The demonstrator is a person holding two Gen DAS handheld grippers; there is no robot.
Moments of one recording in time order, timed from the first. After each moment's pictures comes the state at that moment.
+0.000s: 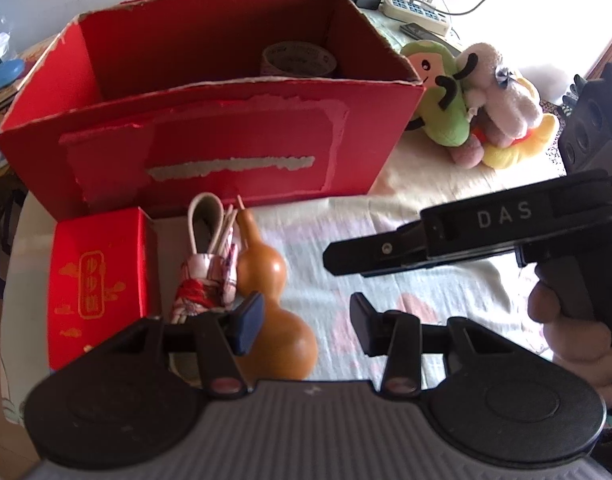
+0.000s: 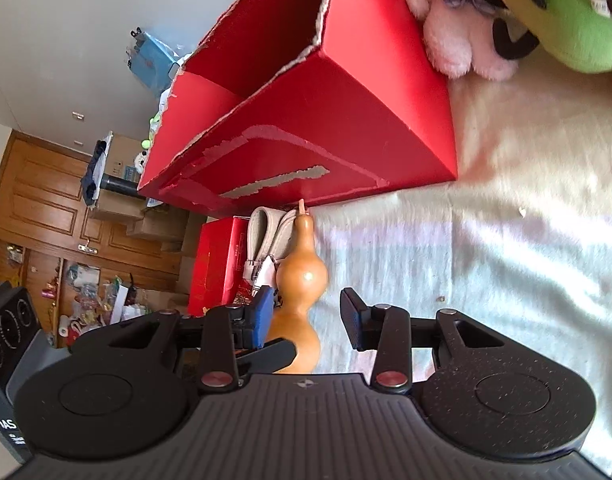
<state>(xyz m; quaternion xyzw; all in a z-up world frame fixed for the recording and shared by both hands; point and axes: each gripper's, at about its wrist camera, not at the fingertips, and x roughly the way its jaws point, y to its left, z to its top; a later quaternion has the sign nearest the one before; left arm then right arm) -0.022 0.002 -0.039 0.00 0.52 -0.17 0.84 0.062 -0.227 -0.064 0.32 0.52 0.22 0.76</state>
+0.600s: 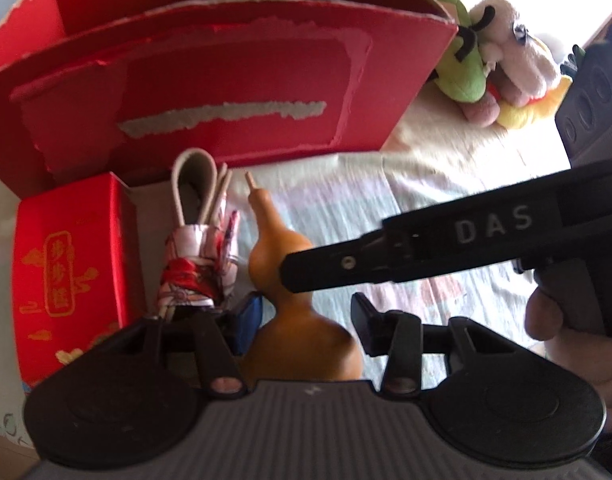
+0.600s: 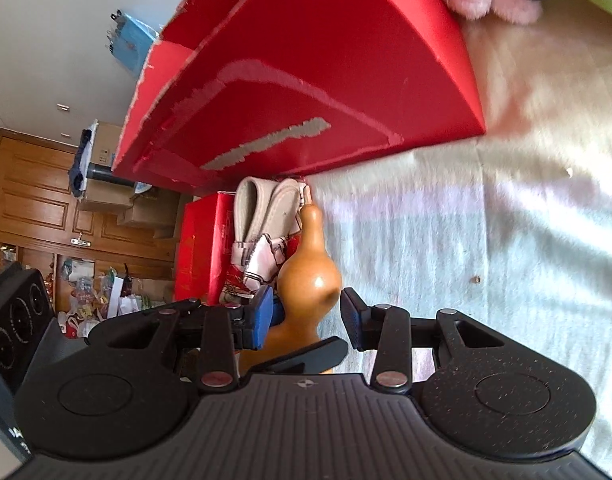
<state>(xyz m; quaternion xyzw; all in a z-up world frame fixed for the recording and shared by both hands) -0.006 0.006 -0.076 0.01 0.56 -0.20 0.80 0.066 -0.212 -0.080 0.31 0.56 0.23 0.73</state>
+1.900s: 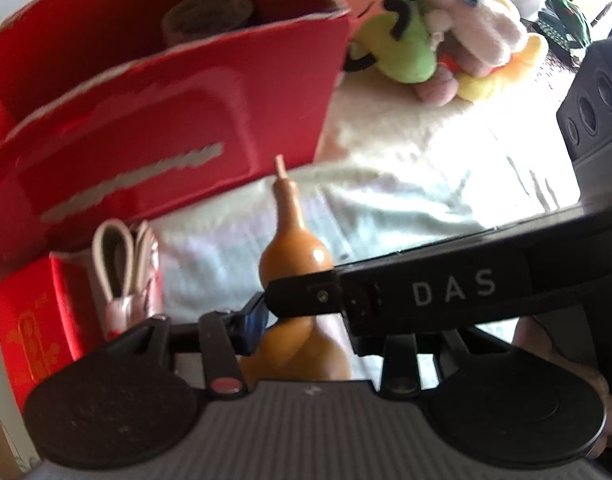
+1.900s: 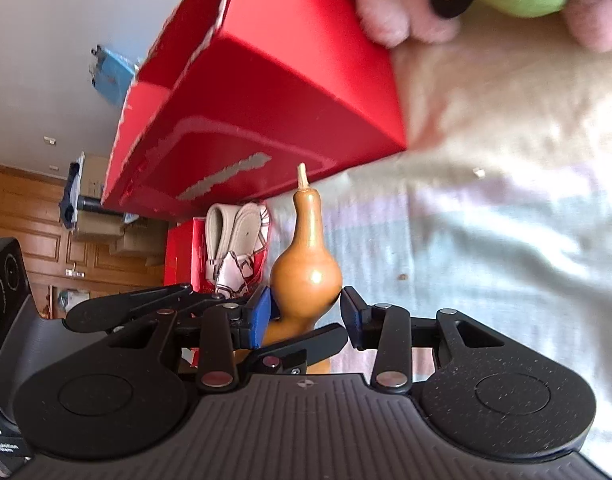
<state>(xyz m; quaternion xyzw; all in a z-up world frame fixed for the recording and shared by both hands) 0.015 -0.059 -0.045 0.08 0.58 -0.23 0.78 0.054 -0.260 -0.067 0.32 0.56 0.21 0.74</state>
